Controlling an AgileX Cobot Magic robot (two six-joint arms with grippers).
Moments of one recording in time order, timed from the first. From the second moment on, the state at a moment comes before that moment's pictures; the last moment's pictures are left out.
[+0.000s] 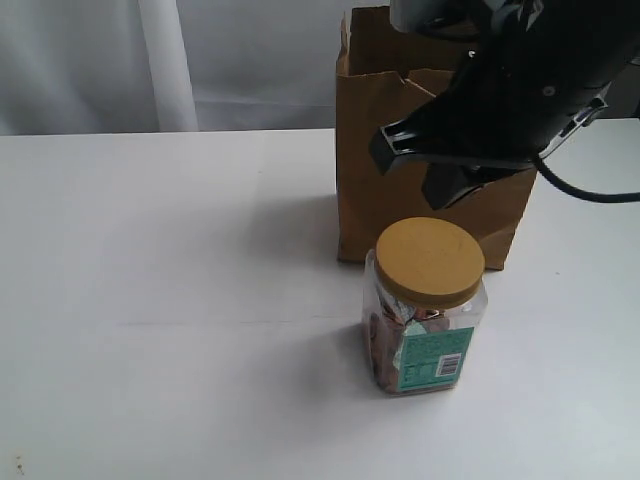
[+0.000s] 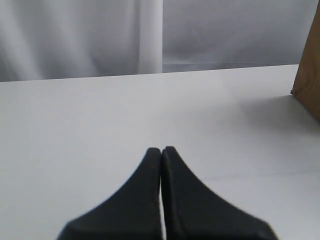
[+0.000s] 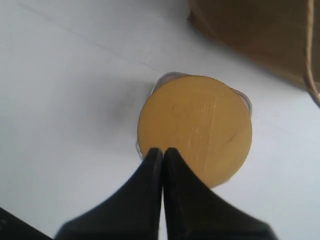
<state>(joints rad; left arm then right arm) -0.01 0.00 0.00 0.23 0.32 -0.23 0.28 1.51 -1.43 0.08 1.20 0.09</state>
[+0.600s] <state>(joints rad) -0.01 0.00 0.00 0.23 0.32 -0.23 0.28 1.51 -1.43 0.05 1.22 0.08</state>
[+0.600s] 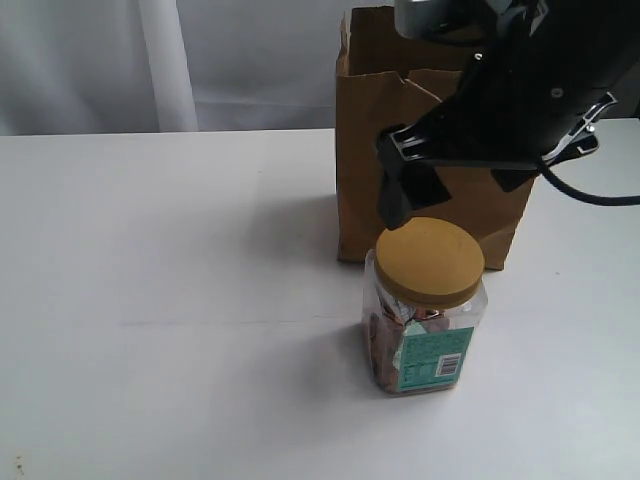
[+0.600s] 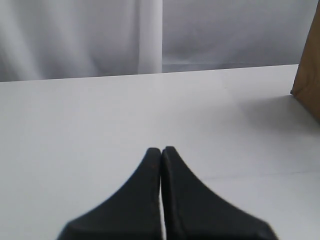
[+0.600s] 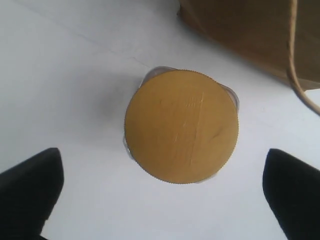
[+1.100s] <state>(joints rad) -0.01 0.00 0.00 0.23 0.32 -0.23 0.28 1.51 -1.43 -0.03 1.16 0.30</state>
